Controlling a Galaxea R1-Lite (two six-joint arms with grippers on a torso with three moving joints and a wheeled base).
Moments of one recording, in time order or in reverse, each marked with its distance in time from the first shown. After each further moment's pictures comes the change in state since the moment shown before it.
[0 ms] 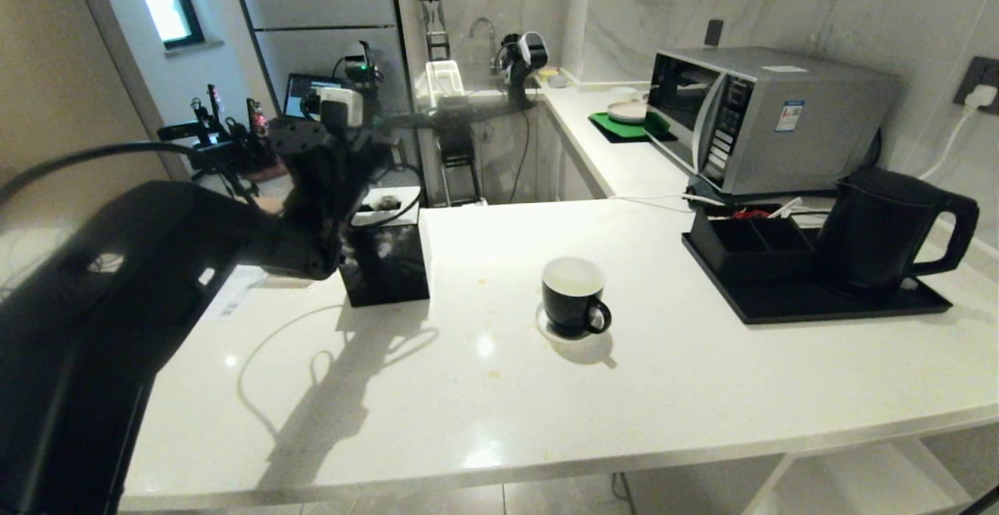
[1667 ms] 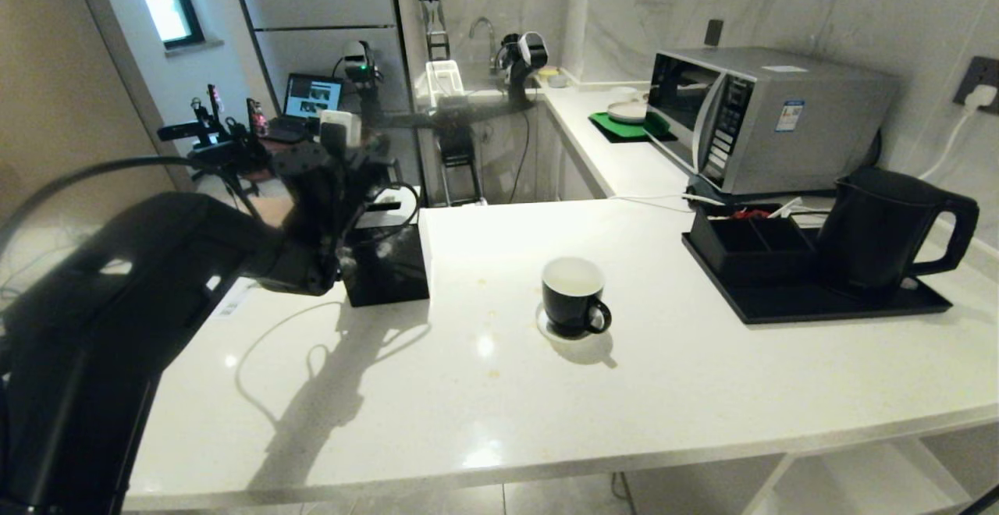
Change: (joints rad) left arm 0.020 0.030 0.064 -0.051 -0.003 -0.003; right arm 0.000 0.000 0.000 0.000 0.000 0.000
